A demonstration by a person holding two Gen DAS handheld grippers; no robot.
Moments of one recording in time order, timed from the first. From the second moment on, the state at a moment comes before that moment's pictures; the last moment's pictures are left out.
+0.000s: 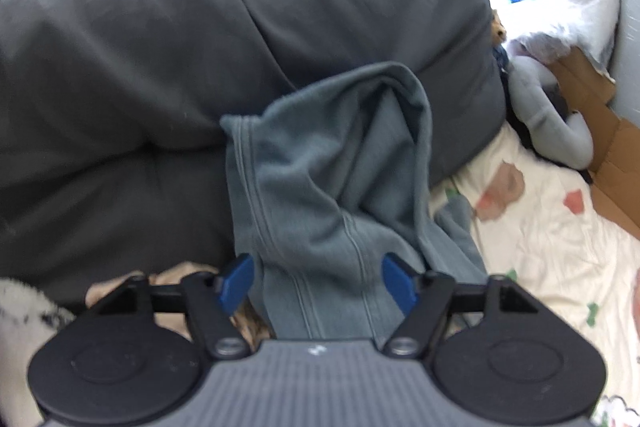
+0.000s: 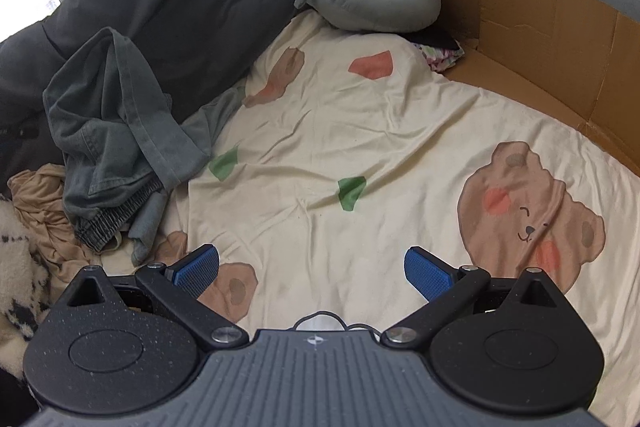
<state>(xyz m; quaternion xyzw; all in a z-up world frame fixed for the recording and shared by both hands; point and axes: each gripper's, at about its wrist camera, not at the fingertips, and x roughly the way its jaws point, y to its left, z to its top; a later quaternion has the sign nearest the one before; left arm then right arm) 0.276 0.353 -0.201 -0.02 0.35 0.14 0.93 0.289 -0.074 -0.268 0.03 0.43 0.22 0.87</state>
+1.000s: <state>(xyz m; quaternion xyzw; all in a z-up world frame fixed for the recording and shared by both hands) 0.300 0.367 -0.249 -0.10 0.29 0.12 0.95 0.294 -0.061 -0.323 0.05 0.44 0.24 0.87</state>
